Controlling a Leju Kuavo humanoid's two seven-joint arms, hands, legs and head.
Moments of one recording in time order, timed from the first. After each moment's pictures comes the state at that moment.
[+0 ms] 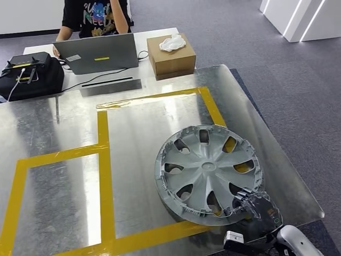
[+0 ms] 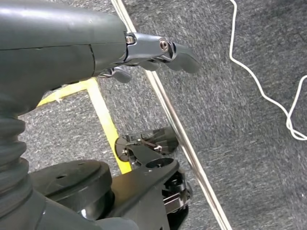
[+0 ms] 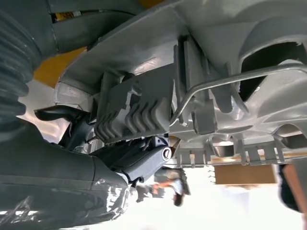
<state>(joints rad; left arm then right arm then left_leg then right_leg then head) -0.06 -0.13 0.74 -0.20 -0.81 0.08 -0.56 0.14 -0.50 0.40 -1.50 0.89 -0.23 -0.27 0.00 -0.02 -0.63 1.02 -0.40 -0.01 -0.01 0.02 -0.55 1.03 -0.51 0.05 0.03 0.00</state>
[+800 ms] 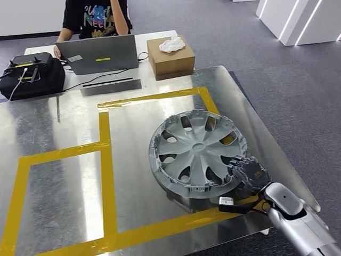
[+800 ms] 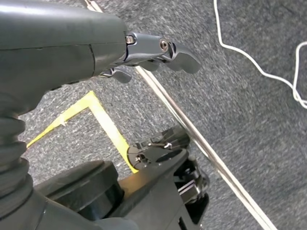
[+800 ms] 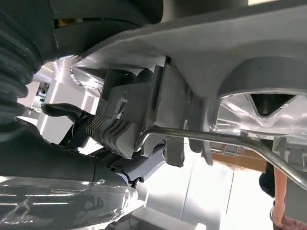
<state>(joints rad) -0.08 -0.12 0.63 -0.20 -0.94 0.07 -0.50 -0.29 -0.41 0.53 -1.02 1.09 -0.31 -0.37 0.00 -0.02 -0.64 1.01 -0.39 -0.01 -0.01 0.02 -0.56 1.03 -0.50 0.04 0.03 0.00</state>
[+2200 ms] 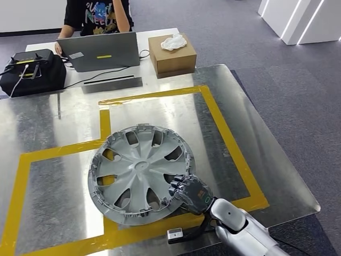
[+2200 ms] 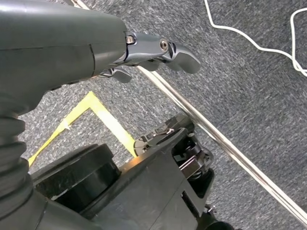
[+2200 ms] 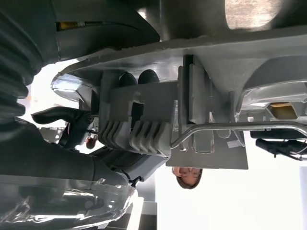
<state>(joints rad) -0.10 -0.14 0.52 -0.20 -0.96 0.05 -0.45 -0.31 -0.14 0.79 -0.97 1.08 -0.52 -0.42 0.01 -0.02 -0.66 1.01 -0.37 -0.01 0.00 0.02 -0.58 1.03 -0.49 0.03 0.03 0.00</state>
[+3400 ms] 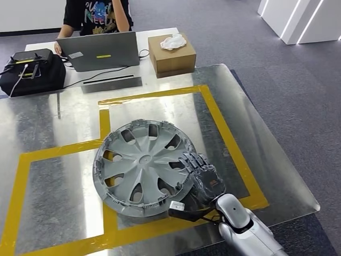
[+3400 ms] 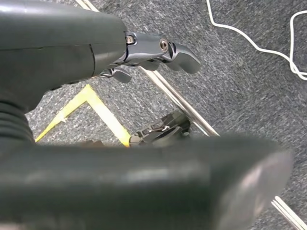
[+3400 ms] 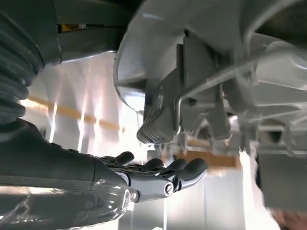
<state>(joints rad) -0.10 -0.14 0.51 -0.20 -0.88 0.03 -0.45 -0.25 -0.15 0.66 -1.08 1.10 -0.30 -0.05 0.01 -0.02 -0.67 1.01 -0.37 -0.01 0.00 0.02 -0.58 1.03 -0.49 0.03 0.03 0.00</state>
